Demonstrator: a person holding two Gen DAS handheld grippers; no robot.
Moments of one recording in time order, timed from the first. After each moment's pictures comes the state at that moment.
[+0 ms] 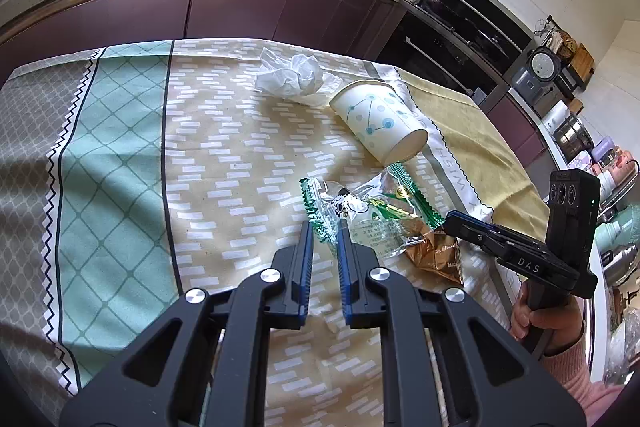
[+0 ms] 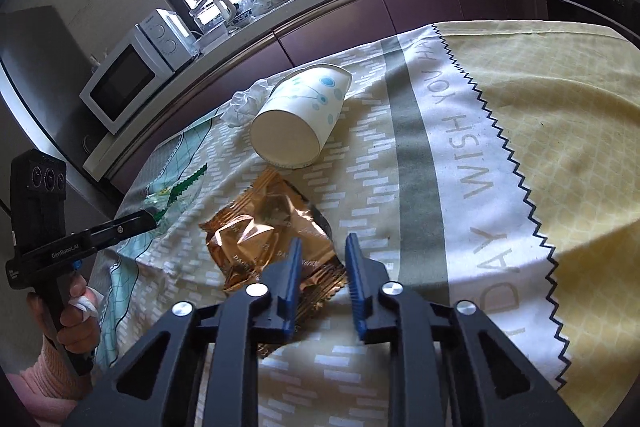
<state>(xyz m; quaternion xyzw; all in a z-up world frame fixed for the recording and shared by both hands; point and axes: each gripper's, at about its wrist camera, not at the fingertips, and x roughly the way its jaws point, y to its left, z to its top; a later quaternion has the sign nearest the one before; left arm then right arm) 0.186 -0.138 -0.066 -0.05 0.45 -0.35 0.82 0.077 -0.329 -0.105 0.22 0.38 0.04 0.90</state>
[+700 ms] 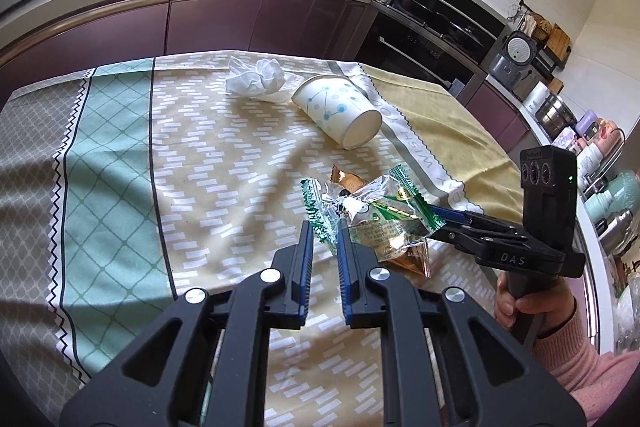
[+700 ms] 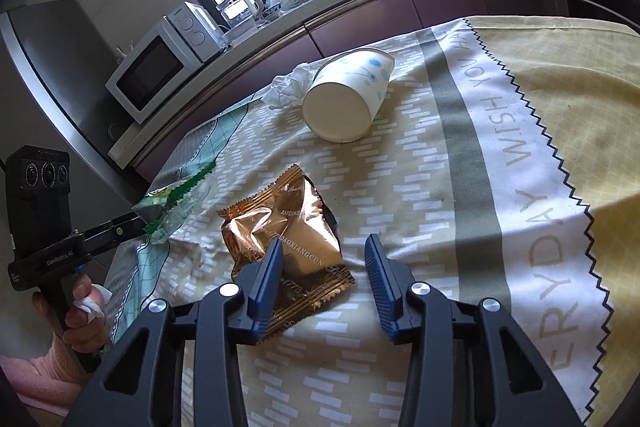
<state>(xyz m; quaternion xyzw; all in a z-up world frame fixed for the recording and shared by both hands) 0.139 -0.132 -0.050 -0.02 0.42 -0.38 0.82 0.064 -0.301 -0.101 0.22 0.38 0.09 0.90</state>
